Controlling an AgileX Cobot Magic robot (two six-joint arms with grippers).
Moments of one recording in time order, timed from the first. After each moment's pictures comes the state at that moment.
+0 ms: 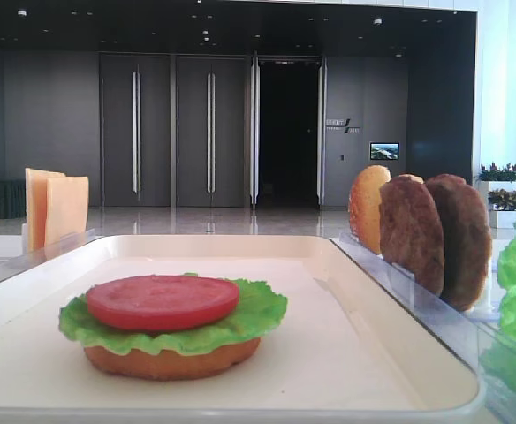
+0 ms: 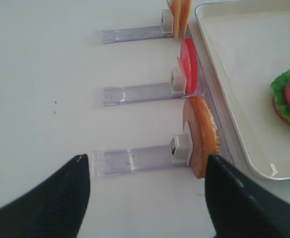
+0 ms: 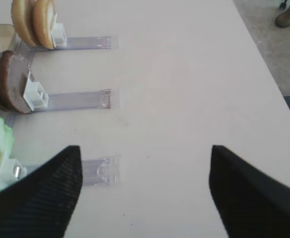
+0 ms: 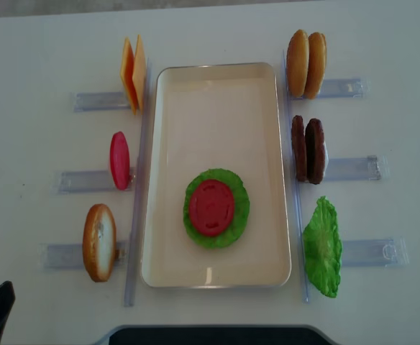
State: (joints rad) left arm 0.05 -0.02 -0.48 -0.07 1.13 0.12; right arm -0.02 -0.01 -0.50 0.01 1.14 -0.03
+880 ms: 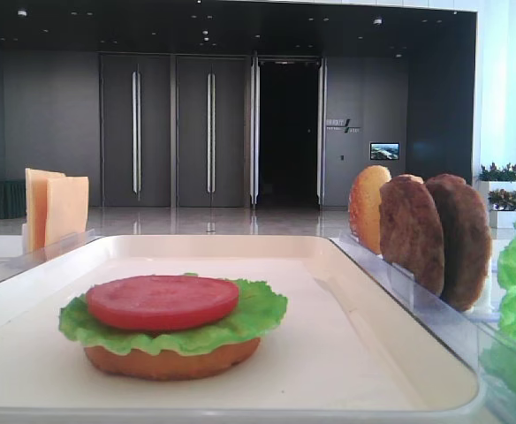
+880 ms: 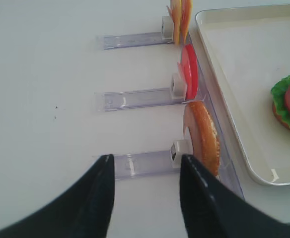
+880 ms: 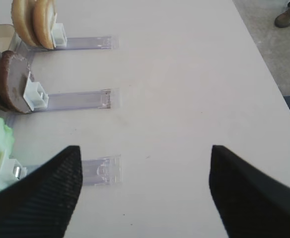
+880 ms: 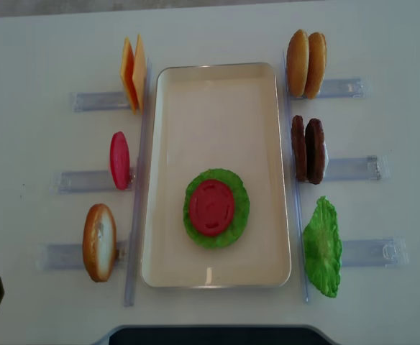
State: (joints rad) left arm 0.05 -0.02 -0.48 -0.07 1.12 0.12; right arm -0.02 -0.01 -0.50 0.01 1.14 -0.03
